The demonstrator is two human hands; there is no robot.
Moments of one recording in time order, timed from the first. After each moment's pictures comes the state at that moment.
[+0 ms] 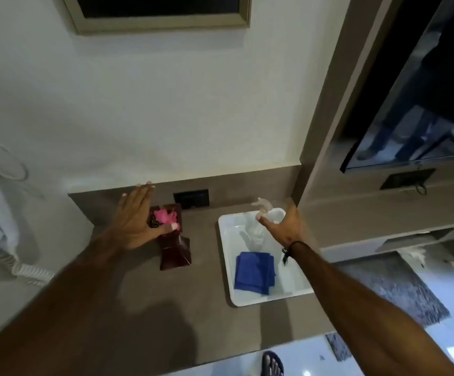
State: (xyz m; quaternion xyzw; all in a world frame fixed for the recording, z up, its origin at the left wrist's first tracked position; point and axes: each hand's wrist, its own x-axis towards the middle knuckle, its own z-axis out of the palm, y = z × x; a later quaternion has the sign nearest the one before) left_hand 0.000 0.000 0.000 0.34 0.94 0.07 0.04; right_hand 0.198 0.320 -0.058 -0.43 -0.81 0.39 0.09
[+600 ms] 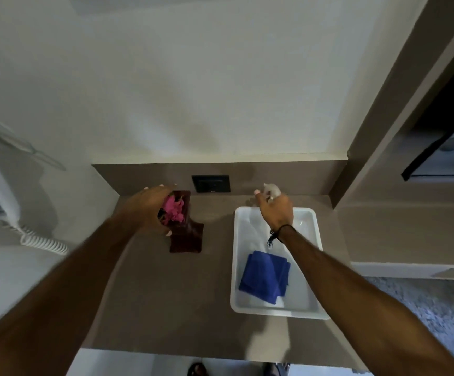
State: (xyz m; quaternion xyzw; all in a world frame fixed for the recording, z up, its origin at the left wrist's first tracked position) left_hand -0.012 0.029 -0.014 0.30 0.94 0.03 0.15; right_hand 0.089 0.333 -0.104 -0.33 -0.79 0.52 0.10
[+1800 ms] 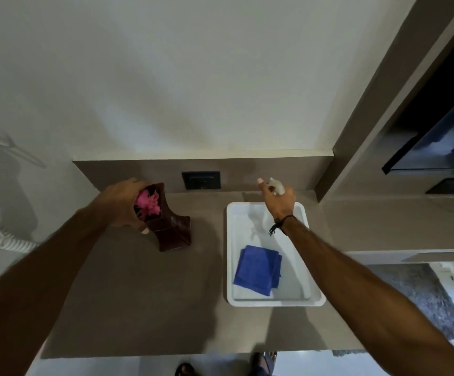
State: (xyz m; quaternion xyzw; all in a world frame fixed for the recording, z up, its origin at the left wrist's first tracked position) left_hand -0.027 0.000 0.009 0.29 0.94 0.04 0.17; right_hand 0.091 0.344 -0.098 -0.36 -0.71 0.57 0.19
